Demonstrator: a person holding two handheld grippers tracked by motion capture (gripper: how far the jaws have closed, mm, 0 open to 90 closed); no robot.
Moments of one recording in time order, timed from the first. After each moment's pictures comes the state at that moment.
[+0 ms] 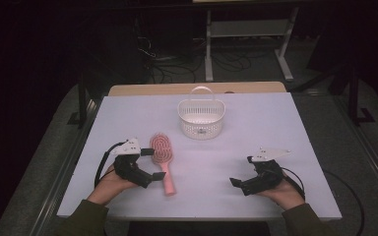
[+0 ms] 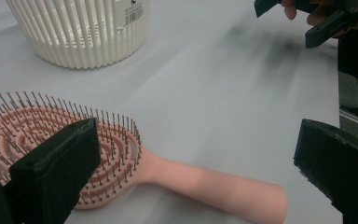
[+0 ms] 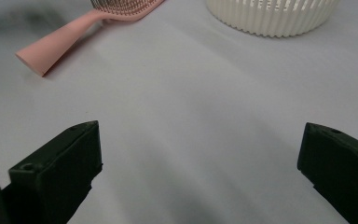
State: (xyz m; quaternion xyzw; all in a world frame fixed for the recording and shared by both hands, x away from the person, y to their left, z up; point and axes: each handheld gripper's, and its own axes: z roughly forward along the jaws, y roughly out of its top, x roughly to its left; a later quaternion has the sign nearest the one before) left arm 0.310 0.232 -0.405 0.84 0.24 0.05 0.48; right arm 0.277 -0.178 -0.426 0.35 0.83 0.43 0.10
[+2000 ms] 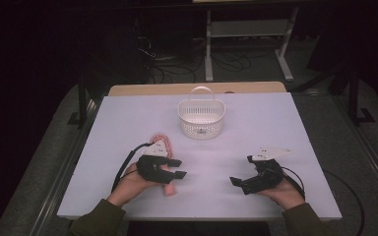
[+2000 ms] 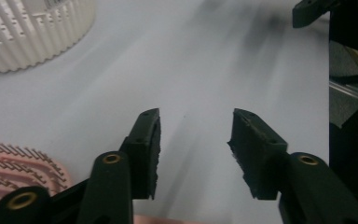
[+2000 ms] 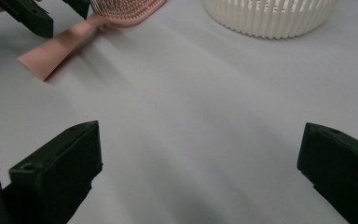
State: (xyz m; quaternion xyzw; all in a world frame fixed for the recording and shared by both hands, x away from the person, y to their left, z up) left arm 0.310 0.172 -0.411 0.88 0.21 0.01 0.43; right arm 0.278 -0.179 -0.425 0.35 0.82 0.44 0.10
